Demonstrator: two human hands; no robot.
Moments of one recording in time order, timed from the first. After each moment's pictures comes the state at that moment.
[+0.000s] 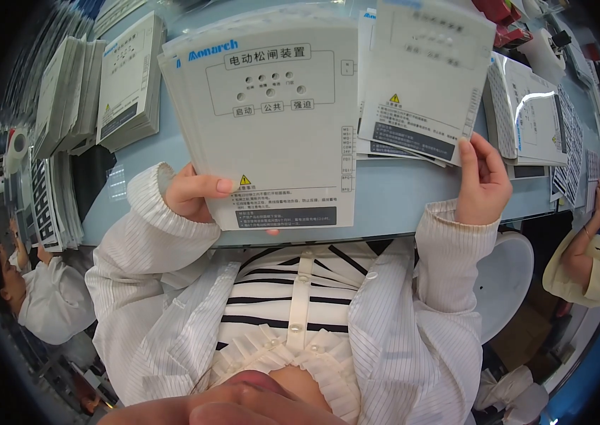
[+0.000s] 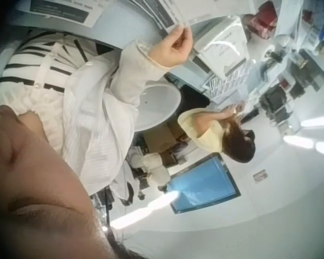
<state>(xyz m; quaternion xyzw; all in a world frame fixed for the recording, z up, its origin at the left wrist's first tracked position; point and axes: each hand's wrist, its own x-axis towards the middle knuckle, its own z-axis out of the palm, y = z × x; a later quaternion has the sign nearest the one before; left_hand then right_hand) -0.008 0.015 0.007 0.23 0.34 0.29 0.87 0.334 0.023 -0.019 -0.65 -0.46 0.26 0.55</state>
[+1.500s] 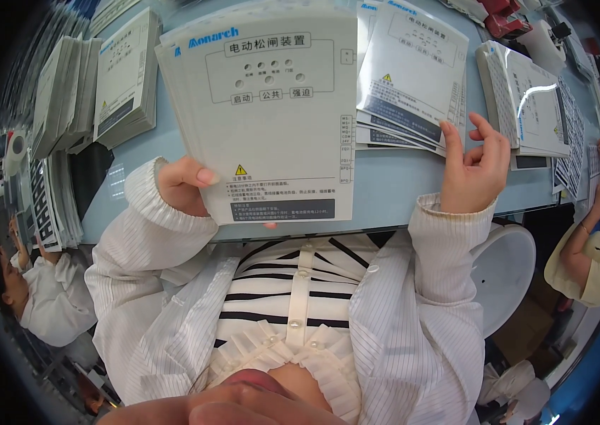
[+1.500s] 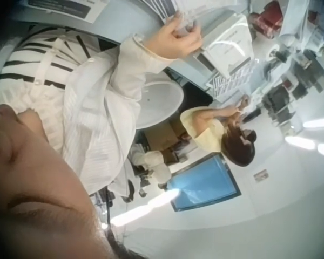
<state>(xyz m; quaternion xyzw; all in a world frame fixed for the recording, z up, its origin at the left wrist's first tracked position) -0.017 0.013 -0.004 0.17 0.28 0.30 0.89 0.308 0.024 -0.008 -0.72 -0.58 -0.02 0.37</state>
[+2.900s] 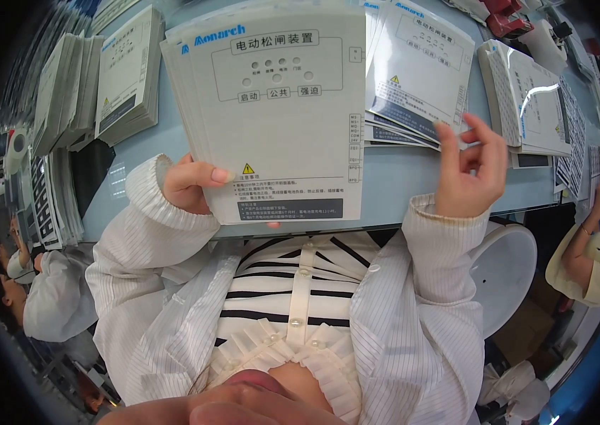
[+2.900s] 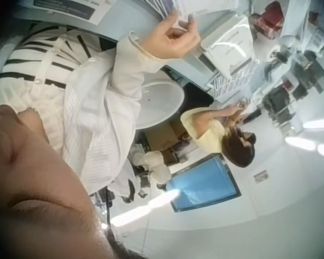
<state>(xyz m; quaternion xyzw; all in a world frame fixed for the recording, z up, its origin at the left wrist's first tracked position) -0.008 0.016 0.007 0.22 0.32 0.28 0.88 0.299 0.015 -0.006 -0.69 -0.58 0.04 0.44</state>
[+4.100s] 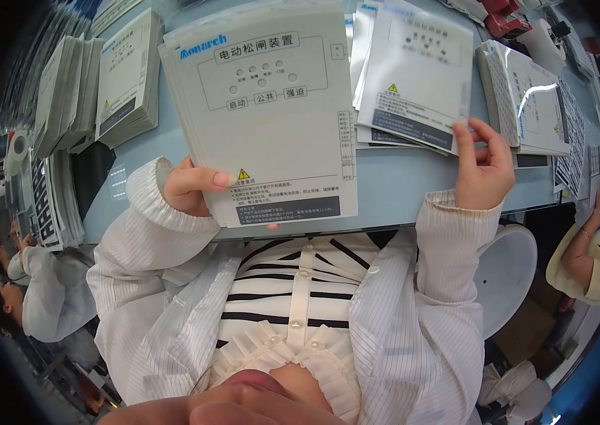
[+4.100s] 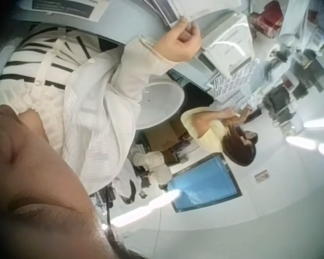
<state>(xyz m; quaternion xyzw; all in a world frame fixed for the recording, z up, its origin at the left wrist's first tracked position) -0.008 0.014 0.011 0.24 0.35 0.28 0.86 0.337 0.026 -0.022 -0.67 -0.49 0.20 0.52</state>
